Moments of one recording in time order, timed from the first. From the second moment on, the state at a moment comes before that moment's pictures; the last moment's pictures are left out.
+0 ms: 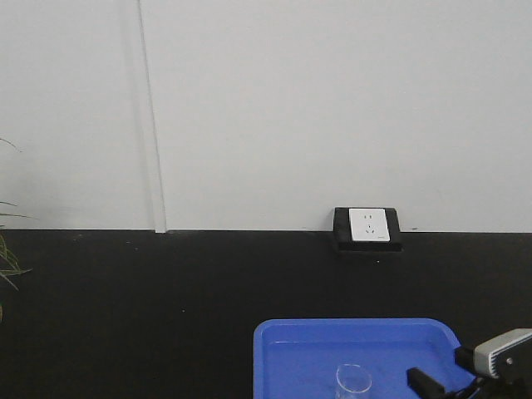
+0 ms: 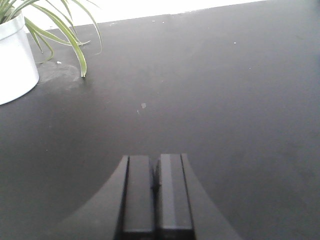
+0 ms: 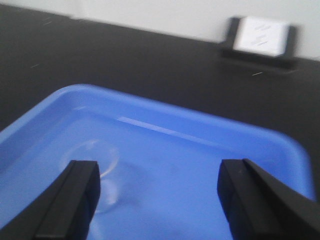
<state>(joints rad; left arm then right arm) -0.01 -0.02 0.03 0.06 0.37 0.02 -0.06 1.51 -0.42 -0.70 -0.76 0.40</state>
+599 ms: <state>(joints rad) -0.01 -0.02 0.03 0.06 0.37 0.02 -0.06 1.90 -0.49 -0.77 -1.03 0.35</state>
